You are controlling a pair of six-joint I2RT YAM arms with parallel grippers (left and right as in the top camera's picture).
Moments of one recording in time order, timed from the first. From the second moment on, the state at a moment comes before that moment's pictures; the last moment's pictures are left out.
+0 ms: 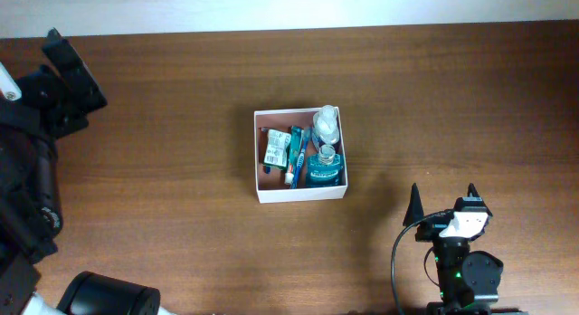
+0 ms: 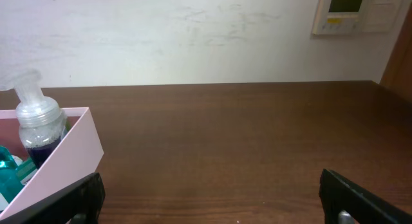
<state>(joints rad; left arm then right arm) -0.28 1.70 3.07 -1.69 -0.66 -0.23 -0.03 0.01 0.01 -0.07 0.02 0.01</state>
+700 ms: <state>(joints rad) -0.28 1.68 3.07 -1.69 -0.64 -0.23 -0.03 0.01 0.01 -0.07 0.02 0.01</state>
